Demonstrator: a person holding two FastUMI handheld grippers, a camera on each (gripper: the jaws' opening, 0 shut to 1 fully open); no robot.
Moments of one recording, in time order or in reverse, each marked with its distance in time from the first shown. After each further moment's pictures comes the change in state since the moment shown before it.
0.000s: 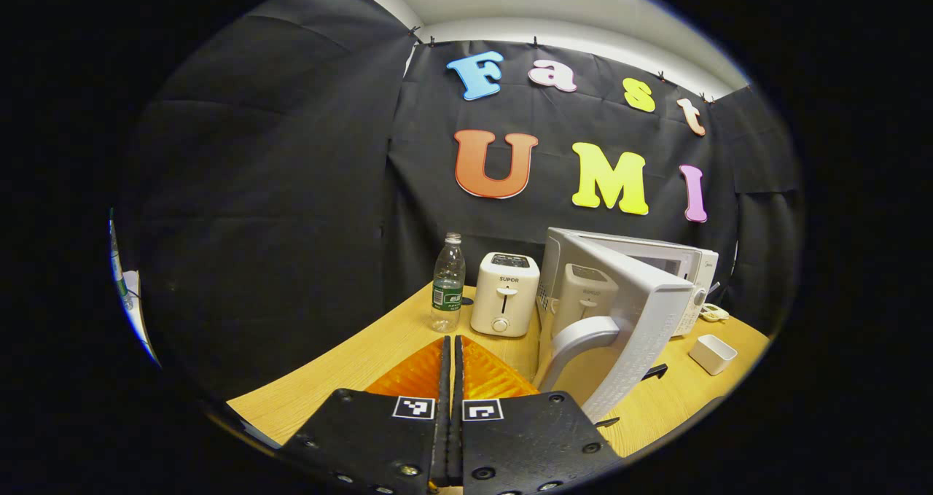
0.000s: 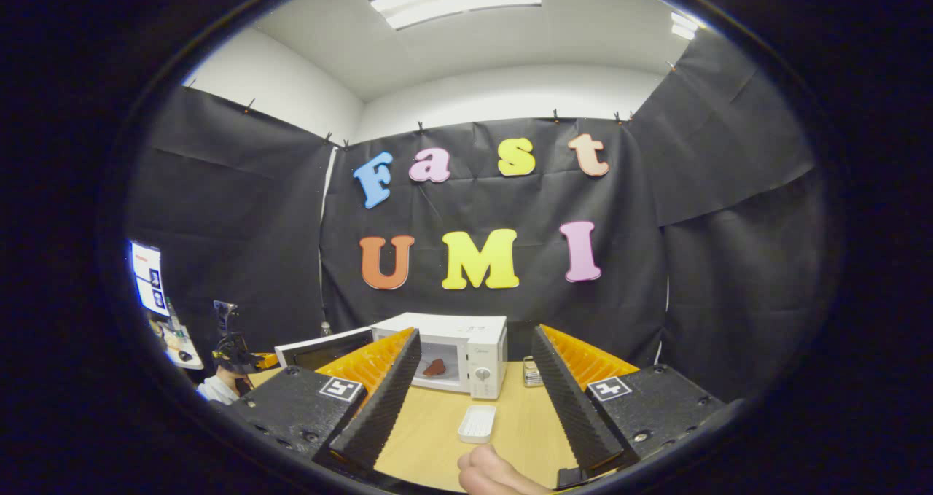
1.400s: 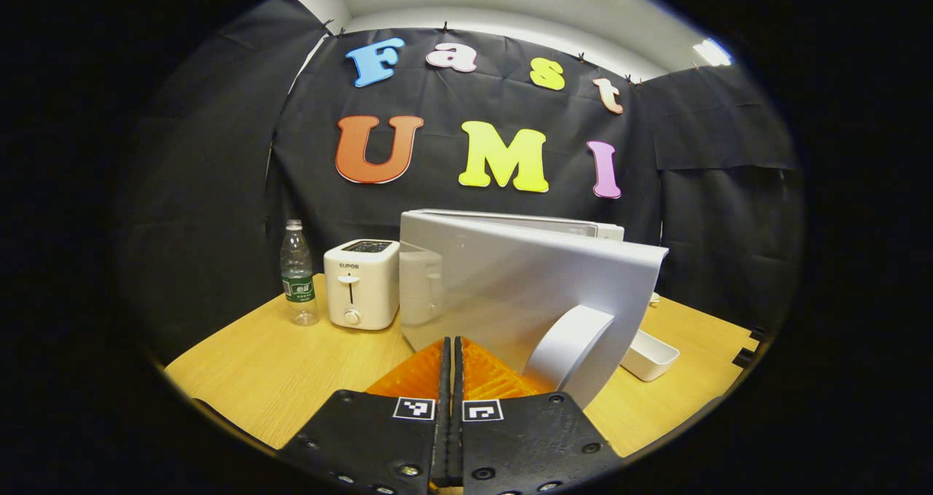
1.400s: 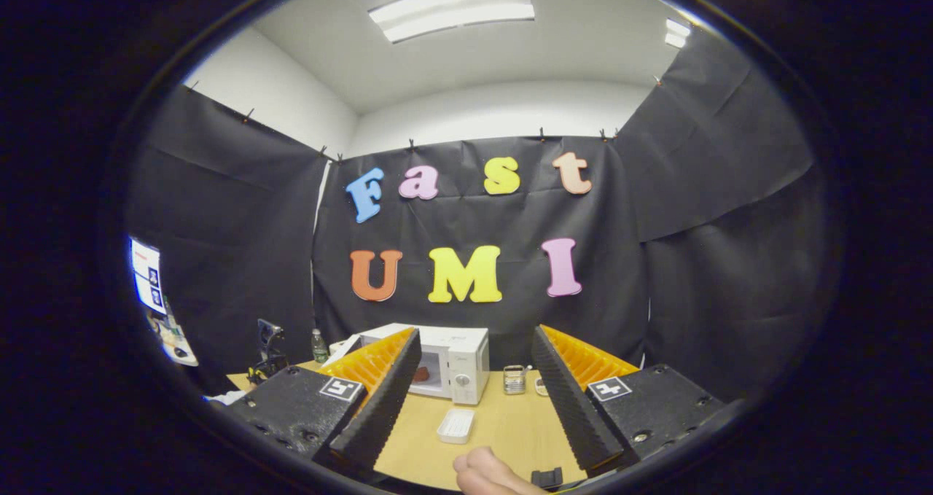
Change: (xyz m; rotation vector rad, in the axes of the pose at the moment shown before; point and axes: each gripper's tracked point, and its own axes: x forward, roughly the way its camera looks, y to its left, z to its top) left arm 0.017 -0.203 -0.026 0.059 0.048 -0.333; right arm -0.044 -0.051 0.019 -0.001 -0.068 -0.051
